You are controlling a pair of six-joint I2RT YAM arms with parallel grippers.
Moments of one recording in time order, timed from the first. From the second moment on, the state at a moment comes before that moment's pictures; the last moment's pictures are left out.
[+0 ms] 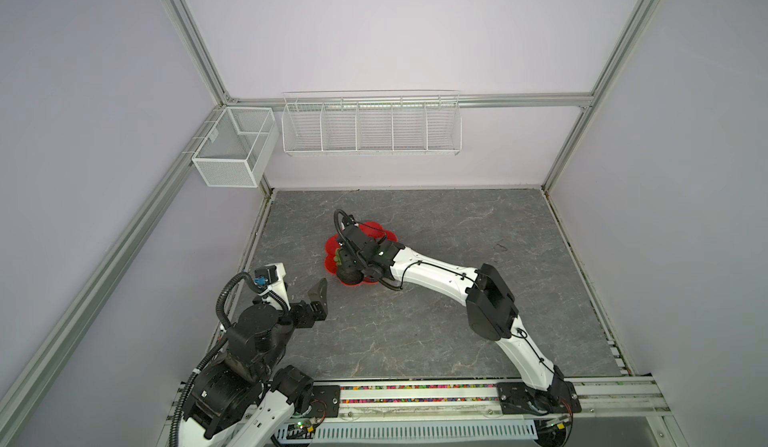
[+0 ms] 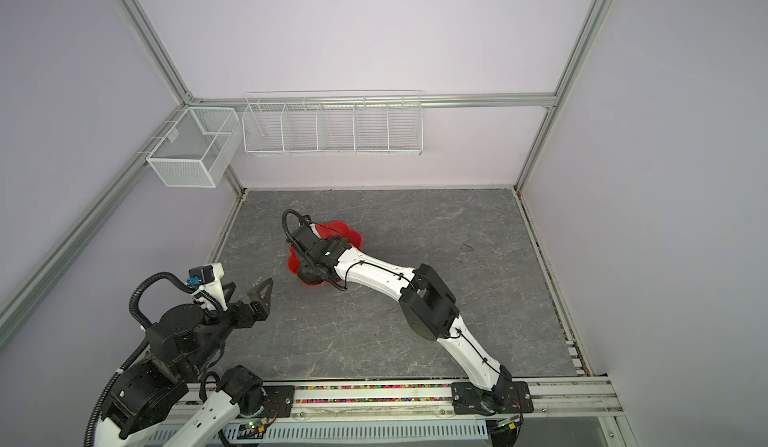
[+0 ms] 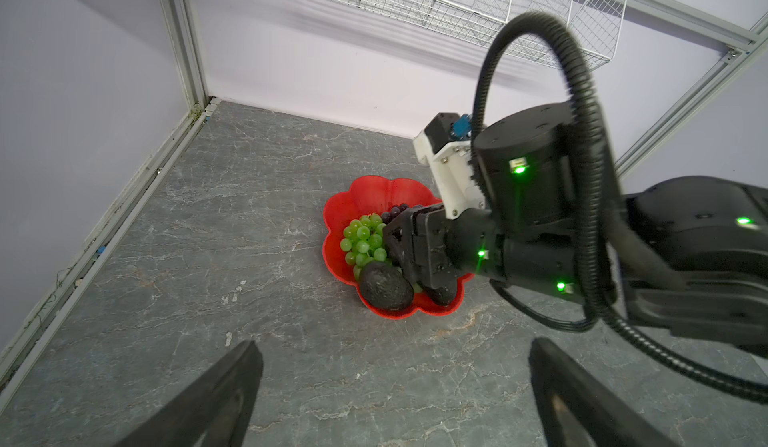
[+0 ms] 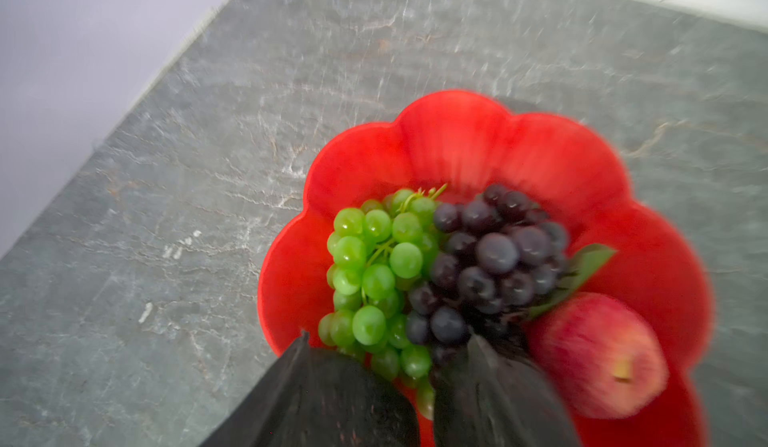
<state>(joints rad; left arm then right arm) -0.57 0.33 0.81 -0.81 -0.31 -0.41 1.04 2.25 2.01 -0.51 0.33 0.43</state>
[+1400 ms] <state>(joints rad) -0.10 1.27 0.21 0.73 -0.54 -0.19 0.14 1.44 0.27 0.78 0.33 -0.03</state>
